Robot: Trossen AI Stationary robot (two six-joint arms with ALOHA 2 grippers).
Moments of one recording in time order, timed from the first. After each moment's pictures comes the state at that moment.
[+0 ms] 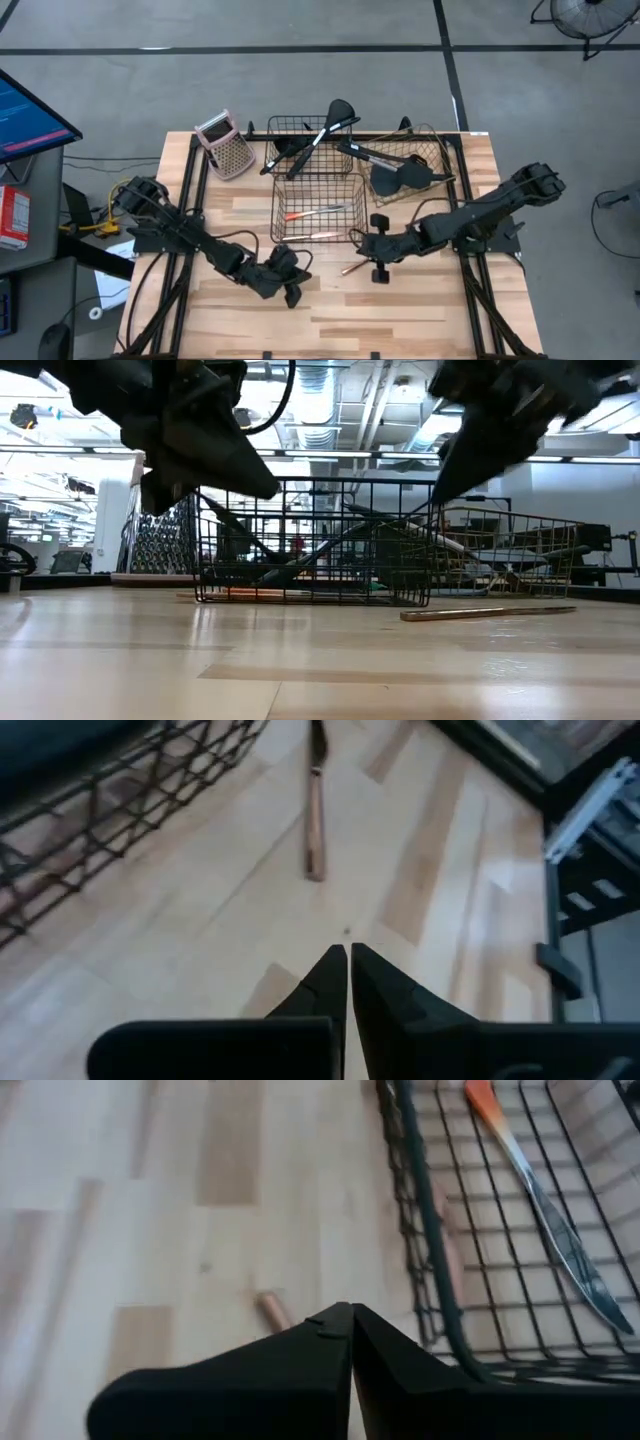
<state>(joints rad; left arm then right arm) -0.55 1.67 0.82 0.18 -0.54 -0.95 0.37 1.45 0.81 -0.23 0.30 0.29</state>
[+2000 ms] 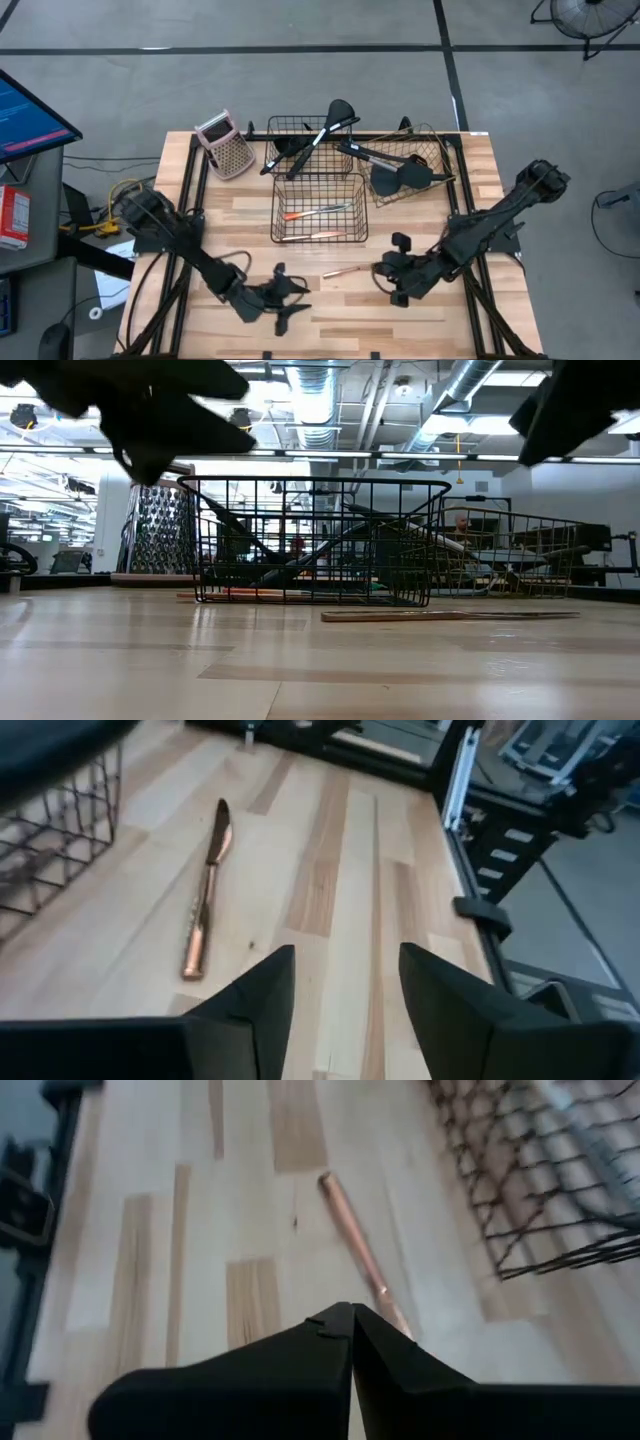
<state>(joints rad) -0.71 1.75 0.78 0.52 -0.67 -0.58 0.65 1.40 0.85 -0.41 0.44 0.65</state>
